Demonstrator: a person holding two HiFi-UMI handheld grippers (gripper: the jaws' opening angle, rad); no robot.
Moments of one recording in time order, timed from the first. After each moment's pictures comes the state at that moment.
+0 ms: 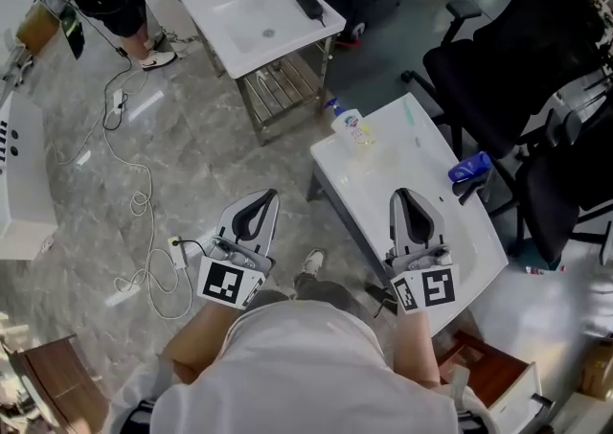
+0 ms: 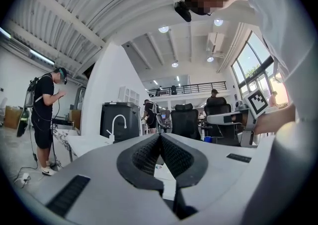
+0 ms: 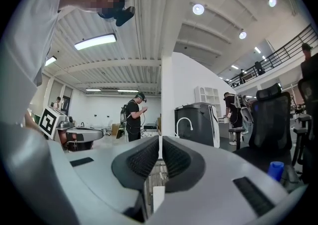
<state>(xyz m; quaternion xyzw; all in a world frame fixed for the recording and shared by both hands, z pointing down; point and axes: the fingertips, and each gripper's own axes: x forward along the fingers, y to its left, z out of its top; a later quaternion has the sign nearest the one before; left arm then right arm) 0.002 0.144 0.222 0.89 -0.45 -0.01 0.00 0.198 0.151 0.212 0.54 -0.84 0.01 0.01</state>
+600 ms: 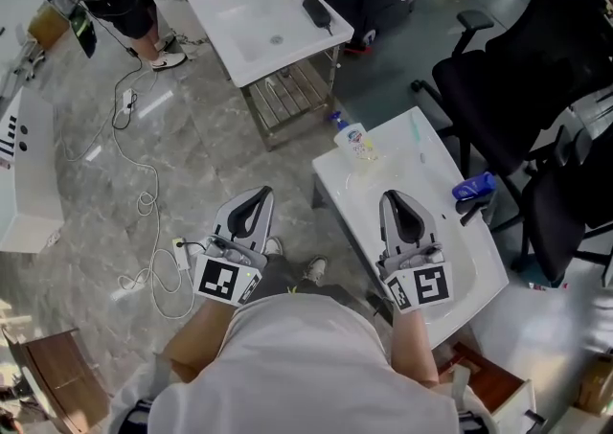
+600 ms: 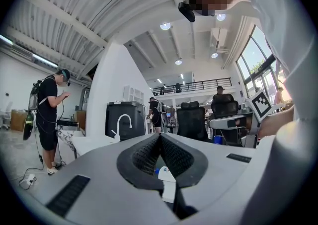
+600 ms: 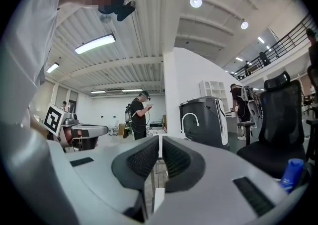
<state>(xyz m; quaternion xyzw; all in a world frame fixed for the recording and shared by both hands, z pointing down) 0.008 0.100 0.215 0.88 -0.47 0.00 0.00 0.196 0.104 0.223 0.51 -0.86 0.03 0.01</state>
